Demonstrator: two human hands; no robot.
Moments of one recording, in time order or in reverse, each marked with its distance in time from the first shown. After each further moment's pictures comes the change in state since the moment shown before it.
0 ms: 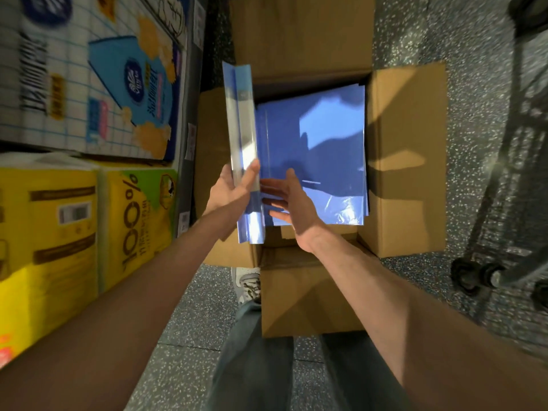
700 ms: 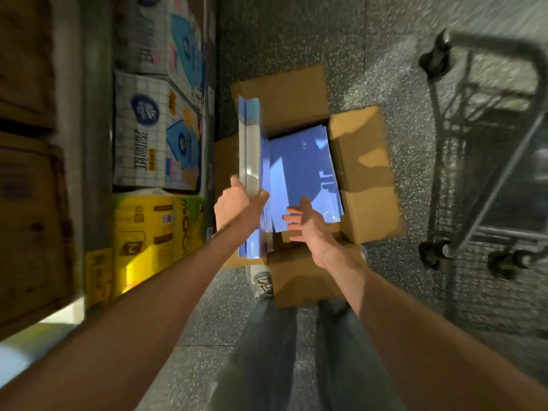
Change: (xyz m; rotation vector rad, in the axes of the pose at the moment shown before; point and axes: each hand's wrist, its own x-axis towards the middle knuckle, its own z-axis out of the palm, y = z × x) left_hand -0.137 0.073 -0.060 0.528 0.166 0.235; right_hand -0.153 -0.042 0.007 -0.035 0.198 0.044
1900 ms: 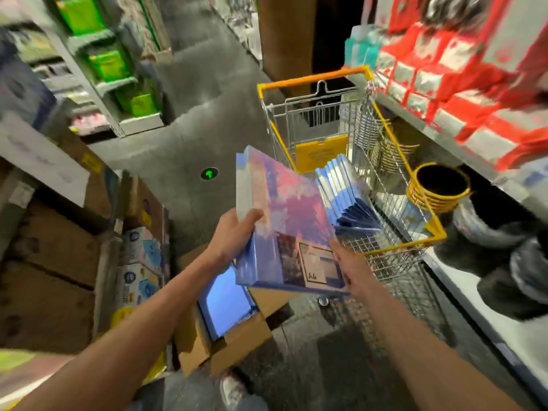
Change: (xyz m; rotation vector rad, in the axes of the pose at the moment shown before) left_hand -0.571 0.284 -0.109 -0.542 -0.103 0.751; right_hand -0.498 0.088 -0.422 0.544 0.277 -0.471
